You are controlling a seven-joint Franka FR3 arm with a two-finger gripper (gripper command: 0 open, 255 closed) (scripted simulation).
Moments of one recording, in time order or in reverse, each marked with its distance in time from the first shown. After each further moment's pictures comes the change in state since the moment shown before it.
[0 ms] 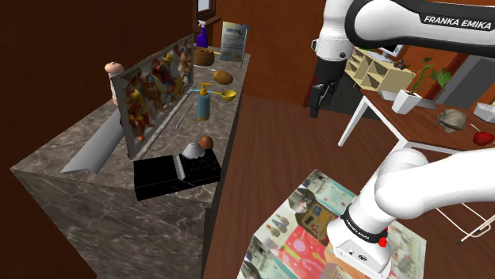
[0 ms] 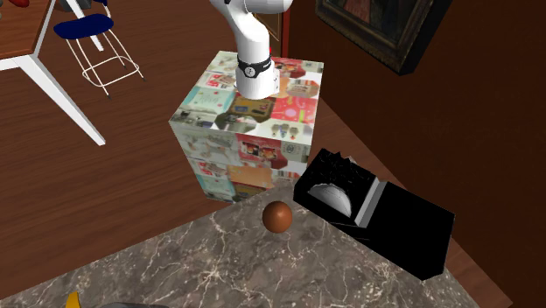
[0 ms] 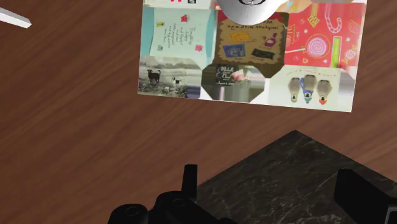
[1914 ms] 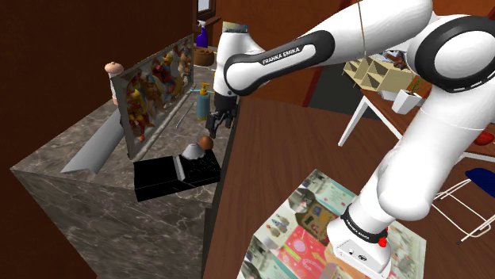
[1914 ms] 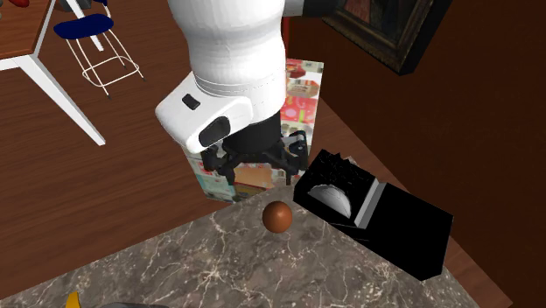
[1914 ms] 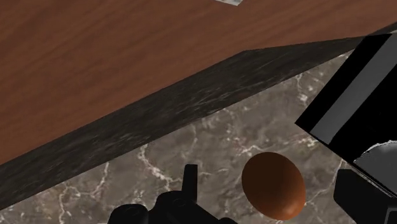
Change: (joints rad) arm 0.099 0.852 0.105 0.321 0.119 0.684 0.049
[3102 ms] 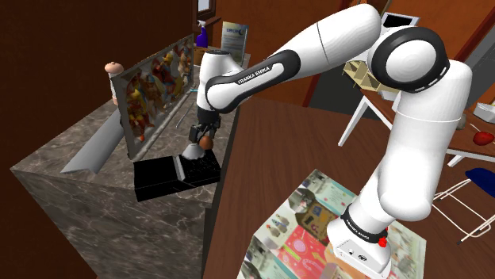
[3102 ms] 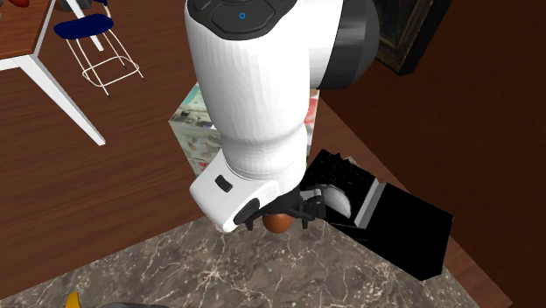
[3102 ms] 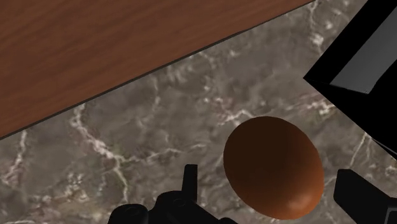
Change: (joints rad) arm 0.030 0.214 0.013 0.113 -0.015 0.130 0.014
